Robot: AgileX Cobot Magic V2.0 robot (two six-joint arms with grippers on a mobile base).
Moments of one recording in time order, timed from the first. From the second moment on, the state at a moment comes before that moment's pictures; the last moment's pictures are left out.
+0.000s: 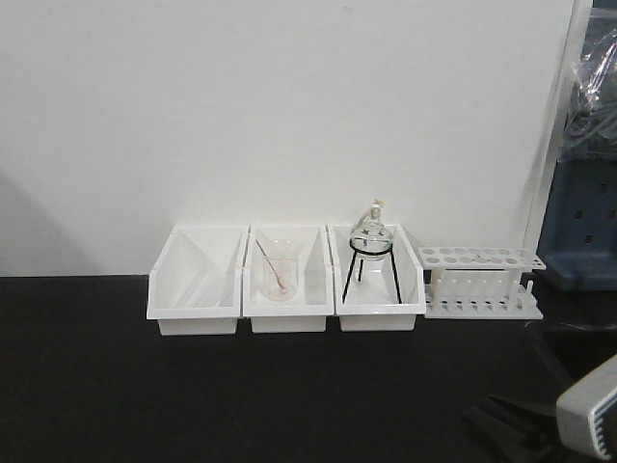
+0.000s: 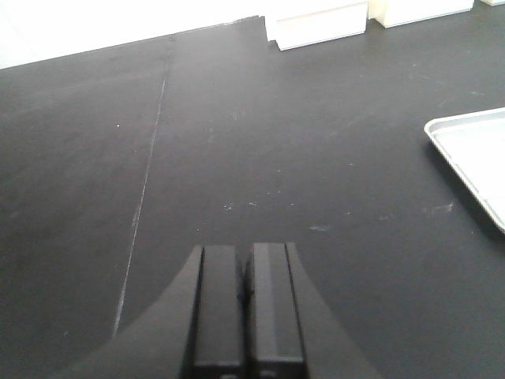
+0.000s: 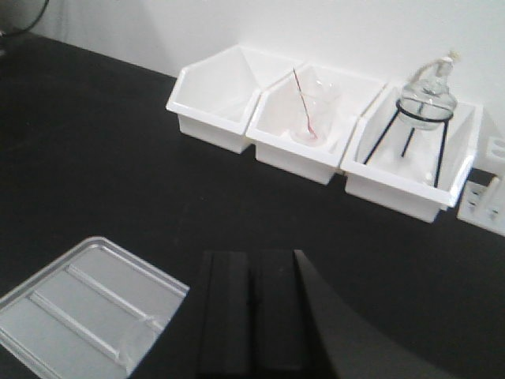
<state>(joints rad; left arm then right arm) -0.05 -0.02 0.03 0.11 0.39 0.02 0.53 0.85 -0.55 -0.35 0.09 0.32</state>
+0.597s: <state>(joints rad) -0.05 -0.02 0.03 0.11 0.39 0.02 0.55 0.81 -0.55 -0.33 0.19 0.31</state>
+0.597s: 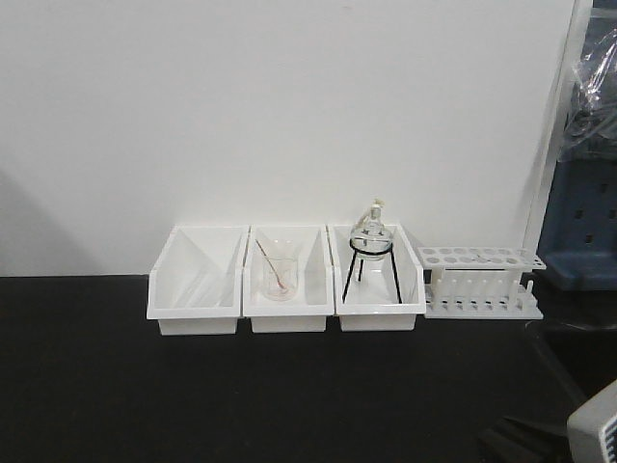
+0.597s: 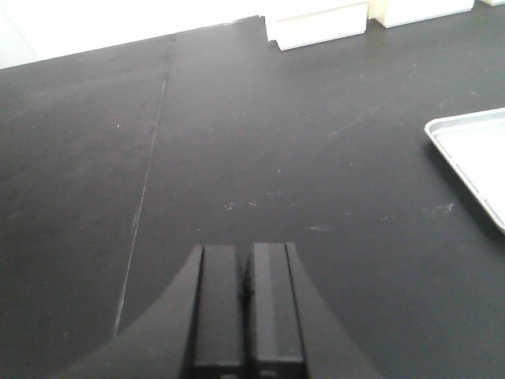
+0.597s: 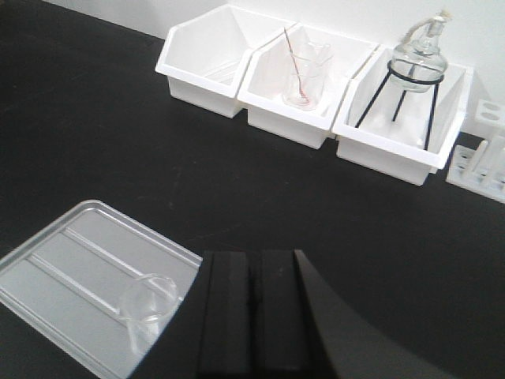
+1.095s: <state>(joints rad) -0.05 -0.02 0.03 0.11 0.39 0.02 0.22 0.36 -0.11 -0.07 0.01 0.13</state>
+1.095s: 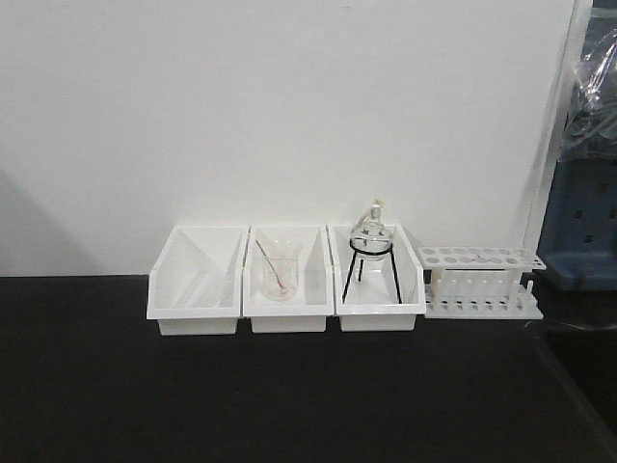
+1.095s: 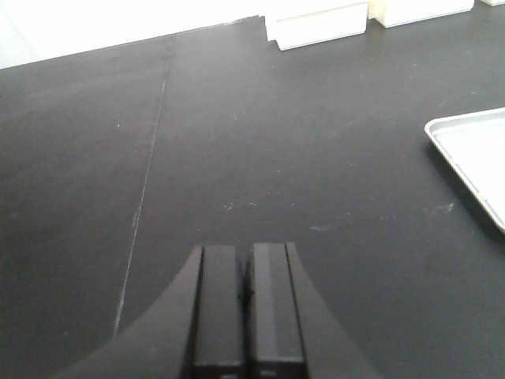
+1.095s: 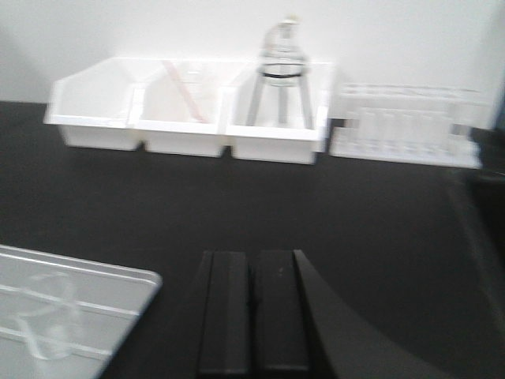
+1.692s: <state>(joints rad) -0.05 -0.02 0.03 0.11 0.39 0.02 0.17 -0.01 0.03 -0.11 0.09 0.13</state>
